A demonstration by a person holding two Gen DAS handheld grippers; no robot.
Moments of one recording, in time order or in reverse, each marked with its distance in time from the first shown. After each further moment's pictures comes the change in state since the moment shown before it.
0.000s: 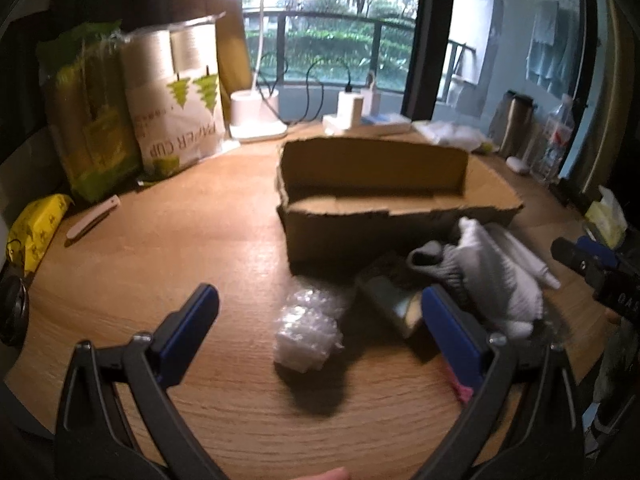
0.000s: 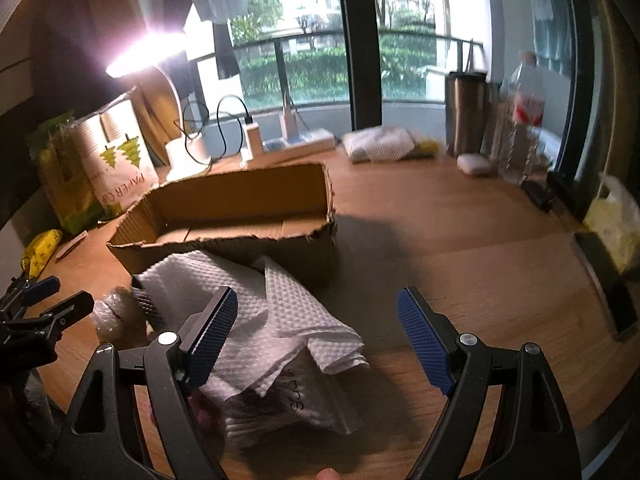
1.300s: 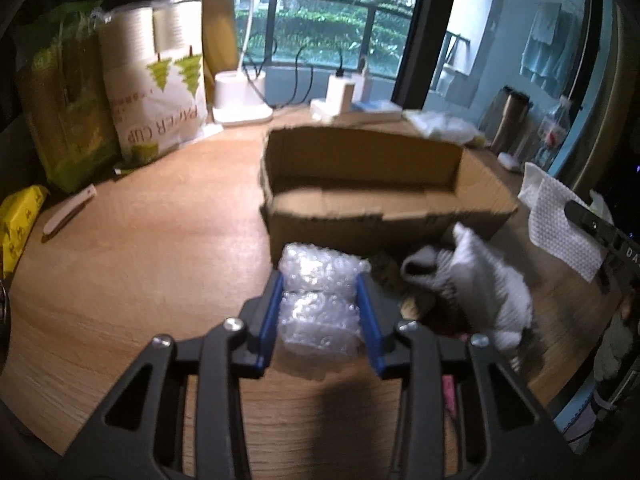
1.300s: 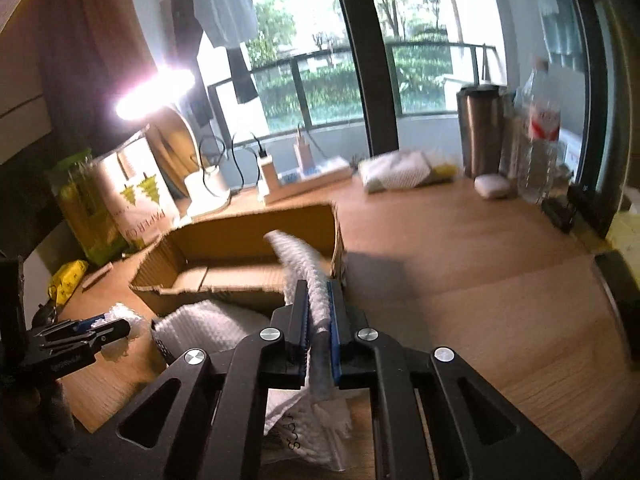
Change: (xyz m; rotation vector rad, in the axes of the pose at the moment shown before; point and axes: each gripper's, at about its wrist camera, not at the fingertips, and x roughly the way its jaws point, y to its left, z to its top) left arm 0.008 0.001 0.019 -0.025 0.056 -0.081; right arm -0.014 -0.024 0.033 0.027 -0.097 0.107
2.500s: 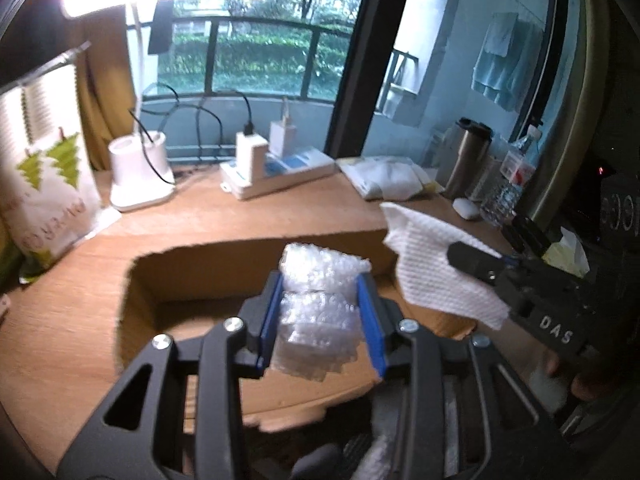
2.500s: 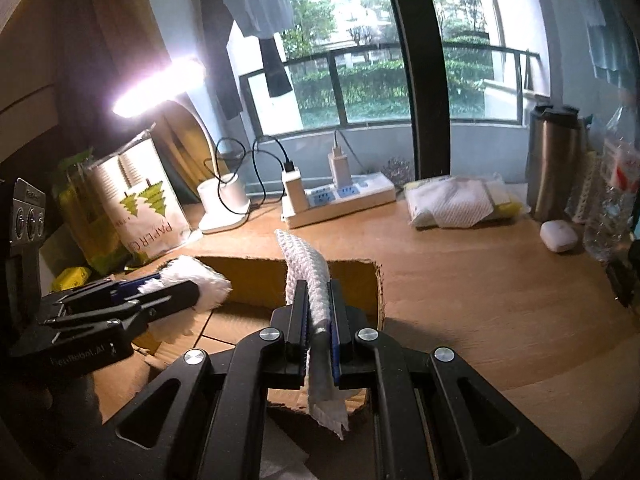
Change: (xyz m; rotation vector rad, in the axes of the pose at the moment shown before) left arm 0.074 -0.068 0.097 0.070 -0.063 -0.187; right arm 0.096 0.008 0.053 -0.070 0.049 0.121
